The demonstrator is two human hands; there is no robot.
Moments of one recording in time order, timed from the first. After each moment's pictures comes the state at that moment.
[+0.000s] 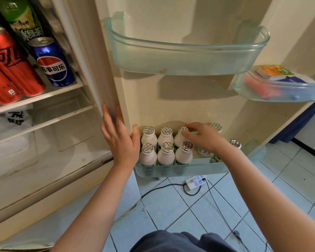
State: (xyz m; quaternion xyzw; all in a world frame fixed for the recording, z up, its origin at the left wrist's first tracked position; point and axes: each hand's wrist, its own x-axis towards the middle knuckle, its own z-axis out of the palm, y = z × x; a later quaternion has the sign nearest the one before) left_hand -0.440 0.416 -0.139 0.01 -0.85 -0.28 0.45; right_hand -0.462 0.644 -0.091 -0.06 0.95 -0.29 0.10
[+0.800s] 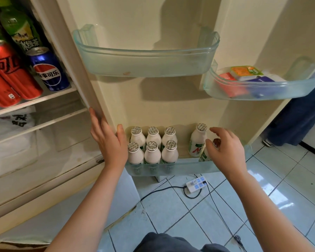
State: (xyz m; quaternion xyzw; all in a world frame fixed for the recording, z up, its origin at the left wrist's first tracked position) left_hand -0.428 0.437 -0.132 0.08 -0.84 -0.33 0.42; right_hand -0.407 0.718 -0.109 0.02 0.94 -0.30 -0.17
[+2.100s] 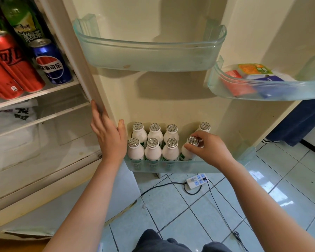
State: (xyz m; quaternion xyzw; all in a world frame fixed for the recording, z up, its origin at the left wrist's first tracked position) left_hand -0.423 0.427 -0.127 0.08 -0.87 -0.29 0.38; right_hand -0.420 0.695 -0.113 -0.06 0.95 -0.31 0.03
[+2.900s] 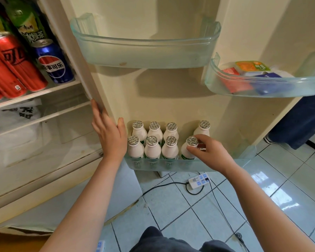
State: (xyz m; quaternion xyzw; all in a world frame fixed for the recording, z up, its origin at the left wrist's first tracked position) left_hand -0.422 0.431 -0.127 0.09 -0.87 -0.31 0.37; right_hand -0.407 0.704 -0.122 -0.07 0.91 -0.40 0.07
